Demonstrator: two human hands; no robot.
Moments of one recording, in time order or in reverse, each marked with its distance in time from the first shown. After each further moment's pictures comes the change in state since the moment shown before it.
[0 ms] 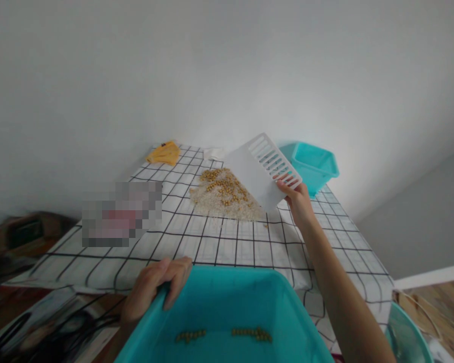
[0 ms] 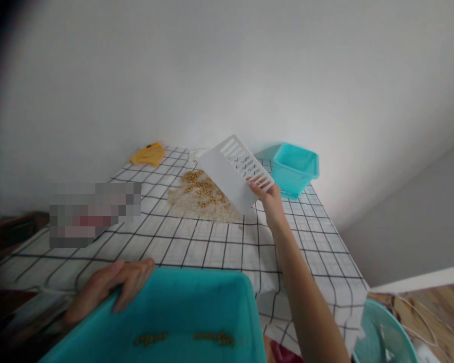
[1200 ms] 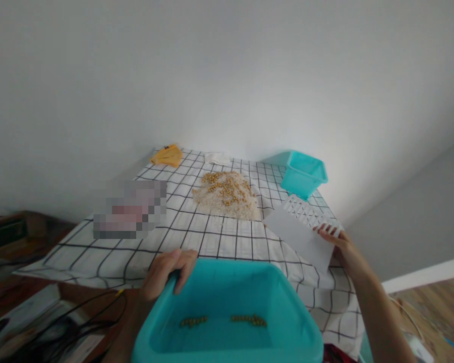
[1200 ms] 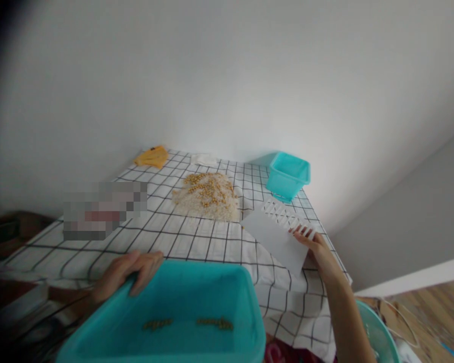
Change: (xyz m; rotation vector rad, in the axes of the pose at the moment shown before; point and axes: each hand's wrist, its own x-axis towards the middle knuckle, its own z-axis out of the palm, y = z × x) left_hand 0.004 -0.011 -0.010 0.097 -0.083 0.072; right_hand -0.110 -0.009 -0.129 -0.077 0.203 0.466
